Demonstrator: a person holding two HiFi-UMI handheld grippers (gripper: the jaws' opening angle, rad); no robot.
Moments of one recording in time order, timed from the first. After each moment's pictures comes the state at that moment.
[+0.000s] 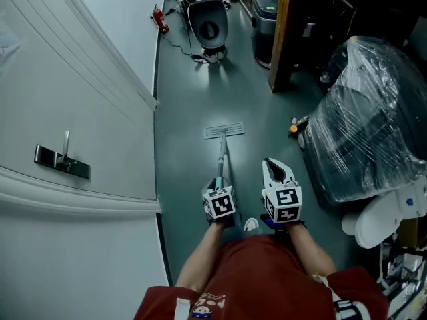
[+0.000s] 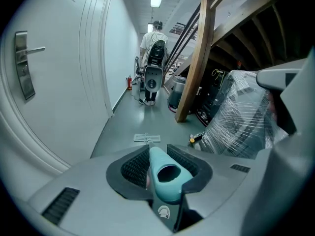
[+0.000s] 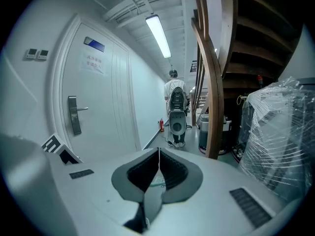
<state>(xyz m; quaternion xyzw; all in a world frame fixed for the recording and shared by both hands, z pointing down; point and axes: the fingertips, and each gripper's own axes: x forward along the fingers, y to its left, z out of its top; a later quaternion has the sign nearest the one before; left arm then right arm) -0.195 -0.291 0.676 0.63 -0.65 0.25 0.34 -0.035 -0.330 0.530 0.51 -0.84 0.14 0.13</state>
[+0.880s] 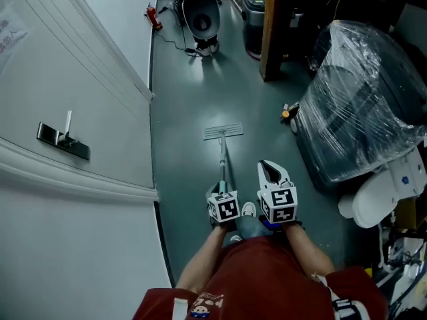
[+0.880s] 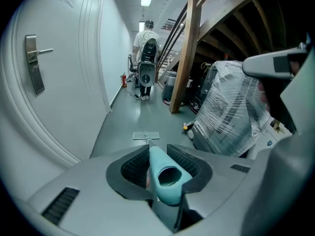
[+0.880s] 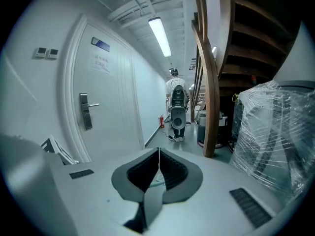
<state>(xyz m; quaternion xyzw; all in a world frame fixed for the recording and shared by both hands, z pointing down) -0.160 -0.140 0.676 0.65 -0.62 0.28 0.33 -0.030 -0.187 0.533 0.52 -0.83 0.15 0.15</state>
